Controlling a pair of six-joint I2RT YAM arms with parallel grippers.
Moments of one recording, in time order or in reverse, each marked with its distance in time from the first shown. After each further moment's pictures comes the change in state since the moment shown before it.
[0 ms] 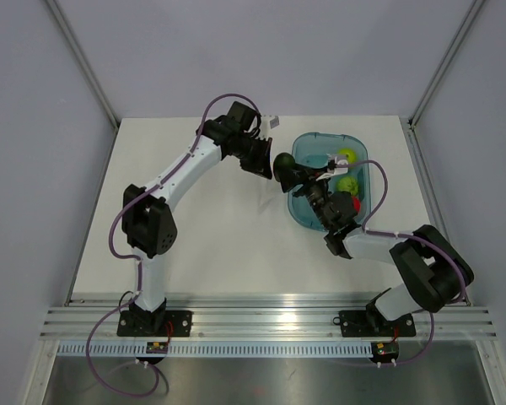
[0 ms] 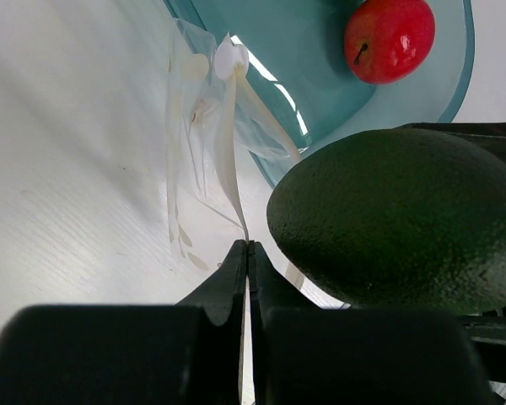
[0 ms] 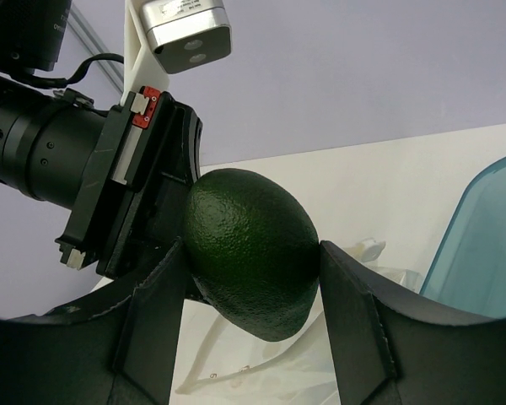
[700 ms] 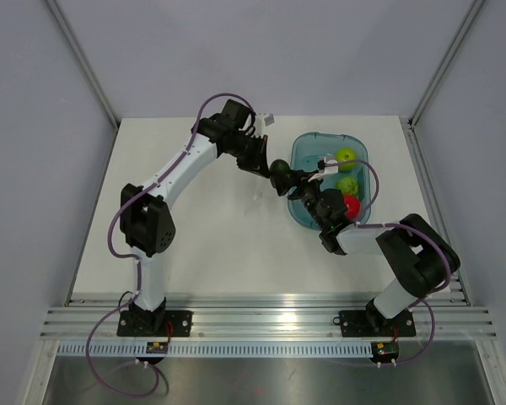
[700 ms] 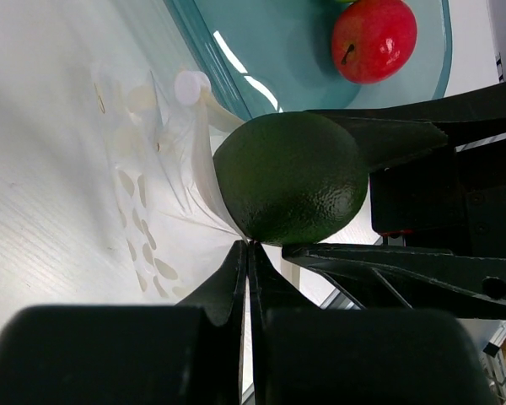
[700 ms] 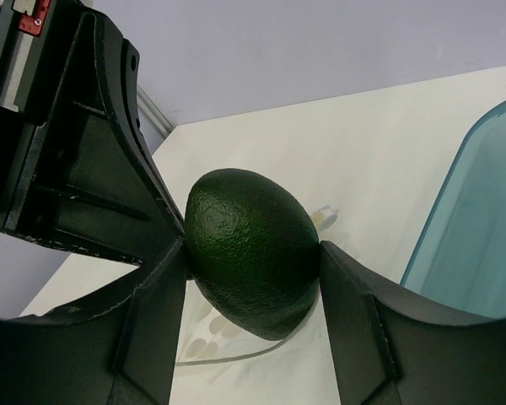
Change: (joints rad) left arm 0.029 0.000 0.000 -0.007 0.069 -0.021; right arm 0.000 0.115 0.025 -0.027 -0.018 0.008
